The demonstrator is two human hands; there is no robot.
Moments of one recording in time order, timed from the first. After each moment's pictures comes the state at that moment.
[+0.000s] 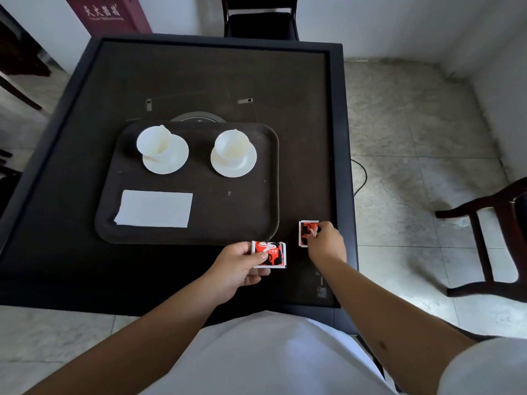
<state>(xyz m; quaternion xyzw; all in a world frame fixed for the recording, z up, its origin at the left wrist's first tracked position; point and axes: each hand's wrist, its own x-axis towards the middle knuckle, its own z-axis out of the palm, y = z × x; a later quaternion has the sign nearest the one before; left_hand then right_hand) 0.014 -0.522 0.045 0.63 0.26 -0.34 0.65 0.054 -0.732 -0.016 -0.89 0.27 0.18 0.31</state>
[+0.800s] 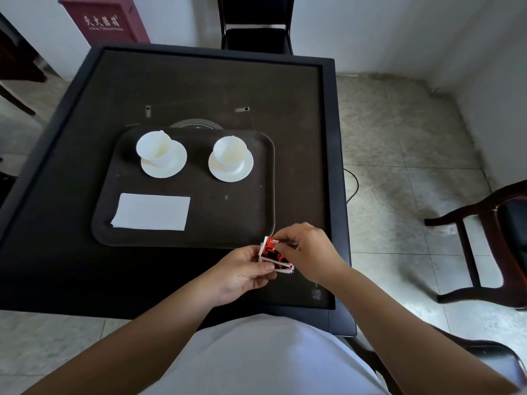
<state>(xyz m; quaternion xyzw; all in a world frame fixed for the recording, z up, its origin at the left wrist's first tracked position) 0.010 -0.523 0.060 0.52 0.17 -0.42 0.72 0.034 -0.711 0.093 -0.91 -0.13 0.14 0.36</state>
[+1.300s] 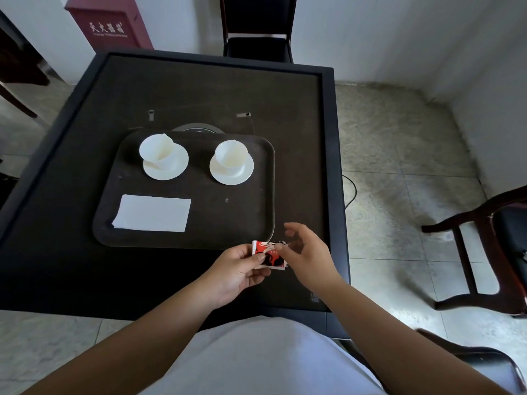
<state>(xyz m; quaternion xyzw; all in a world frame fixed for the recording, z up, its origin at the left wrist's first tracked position) 0.005 -0.522 0.056 0.54 0.21 -0.35 0.74 0.015 -0.705 0.076 -0.86 0.05 0.14 0.48</state>
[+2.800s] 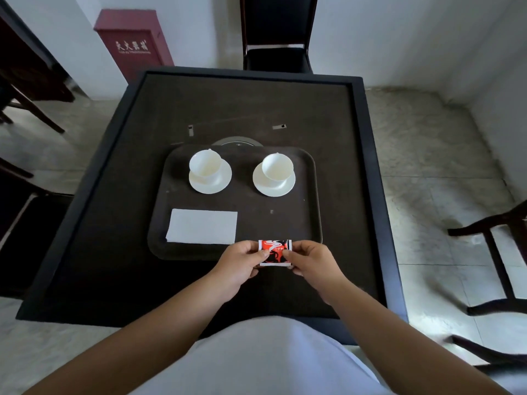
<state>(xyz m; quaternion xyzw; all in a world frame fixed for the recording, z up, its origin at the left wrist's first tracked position) 0.039 -0.411 0.062 0.69 0.22 -0.29 0.63 0.033 -0.595 0.069 -0.74 0.19 0.25 0.60</state>
